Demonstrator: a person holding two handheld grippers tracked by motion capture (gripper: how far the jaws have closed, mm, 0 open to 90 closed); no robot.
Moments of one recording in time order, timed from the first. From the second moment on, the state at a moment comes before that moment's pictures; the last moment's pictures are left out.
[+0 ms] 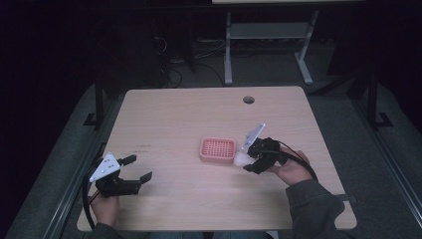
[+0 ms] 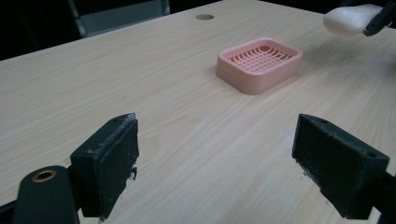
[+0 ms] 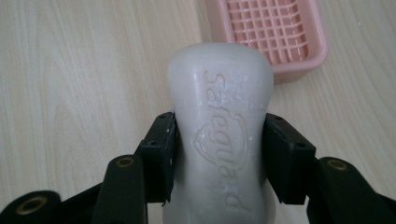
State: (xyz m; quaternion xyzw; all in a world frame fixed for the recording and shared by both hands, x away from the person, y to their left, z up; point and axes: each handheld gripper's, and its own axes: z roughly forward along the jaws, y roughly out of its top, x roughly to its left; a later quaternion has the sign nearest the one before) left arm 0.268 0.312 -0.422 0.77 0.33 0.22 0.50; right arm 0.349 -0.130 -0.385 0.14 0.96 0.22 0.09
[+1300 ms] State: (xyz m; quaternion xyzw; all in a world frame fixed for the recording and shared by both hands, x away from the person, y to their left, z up) left arm 0.269 0.314 -0.420 0.76 0.34 0.21 0.52; right arm 0.405 -0.058 -0.370 0.10 0.97 0.20 0.07
